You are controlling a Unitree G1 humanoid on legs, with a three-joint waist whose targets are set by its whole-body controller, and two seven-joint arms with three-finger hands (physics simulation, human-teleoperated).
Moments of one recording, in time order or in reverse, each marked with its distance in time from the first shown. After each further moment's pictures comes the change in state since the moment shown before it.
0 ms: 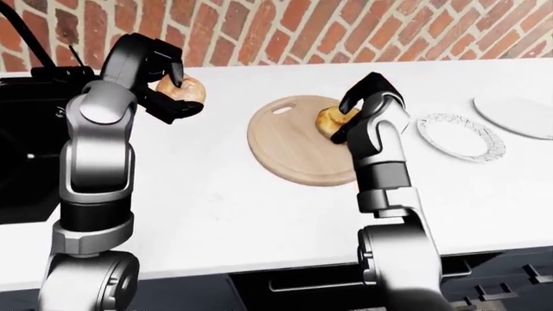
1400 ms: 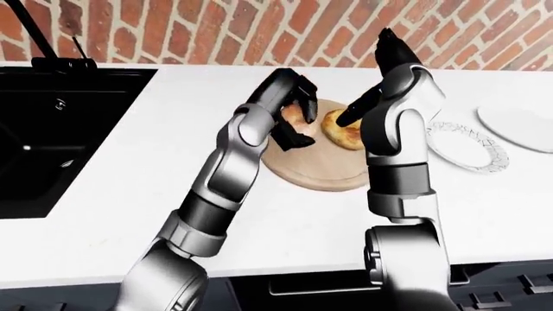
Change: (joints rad) left arm -0.132 -0.441 -0.184 0.449 0.120 -0.250 0.127; right arm 0.013 -0.036 -0.031 -0.331 -0.094 0.079 0.217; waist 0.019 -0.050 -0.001
